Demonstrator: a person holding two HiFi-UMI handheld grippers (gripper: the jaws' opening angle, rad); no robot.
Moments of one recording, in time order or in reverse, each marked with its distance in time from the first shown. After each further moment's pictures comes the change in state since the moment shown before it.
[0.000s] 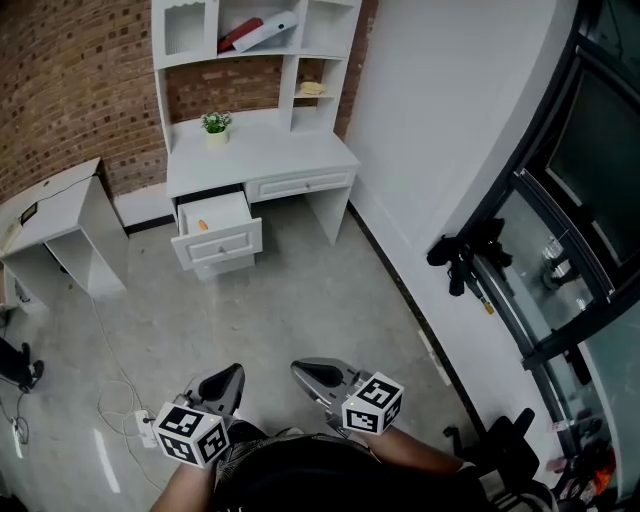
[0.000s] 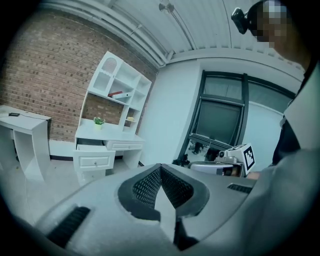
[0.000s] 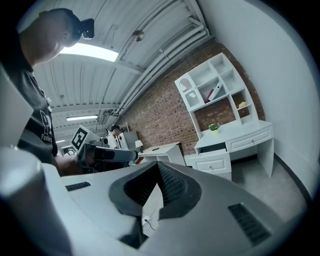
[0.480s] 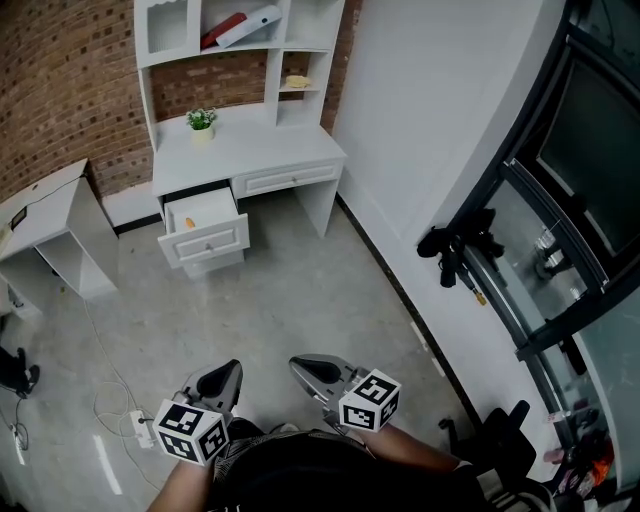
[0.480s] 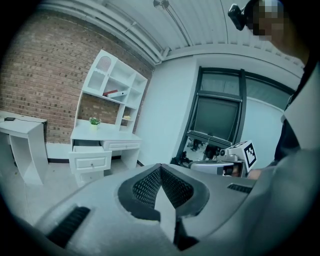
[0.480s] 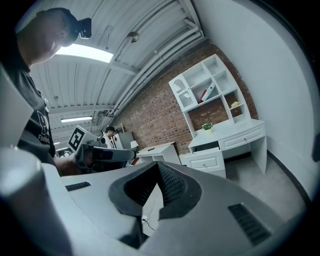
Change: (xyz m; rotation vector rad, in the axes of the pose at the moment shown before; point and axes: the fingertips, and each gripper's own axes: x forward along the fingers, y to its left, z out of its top) left arm 0.022 -0.017 -0.001 0.040 0.024 -0.015; right arm -0.021 -0.019 -0.001 0.027 -0.004 -0.053
